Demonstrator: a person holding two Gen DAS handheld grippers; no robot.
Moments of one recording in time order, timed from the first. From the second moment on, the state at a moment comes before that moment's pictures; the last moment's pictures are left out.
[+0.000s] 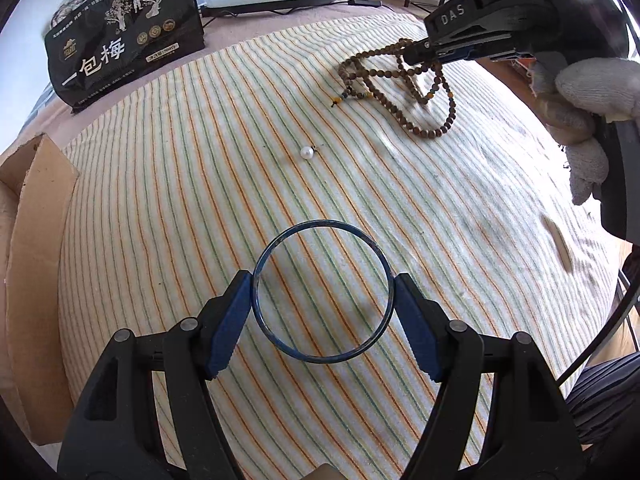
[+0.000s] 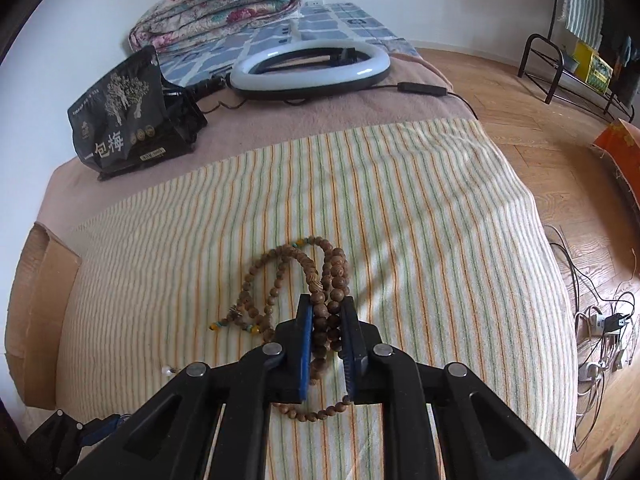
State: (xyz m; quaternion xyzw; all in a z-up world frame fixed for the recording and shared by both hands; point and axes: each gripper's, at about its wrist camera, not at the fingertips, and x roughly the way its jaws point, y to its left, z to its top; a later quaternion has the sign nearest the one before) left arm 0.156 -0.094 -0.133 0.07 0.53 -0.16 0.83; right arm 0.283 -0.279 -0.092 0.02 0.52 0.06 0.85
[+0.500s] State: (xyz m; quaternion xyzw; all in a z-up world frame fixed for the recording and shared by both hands) left arm 0.153 -0.058 -0.078 0.02 0.47 -0.15 0.87; right arm 0.253 -0.263 -0.014 0.03 0.44 0.10 0.89
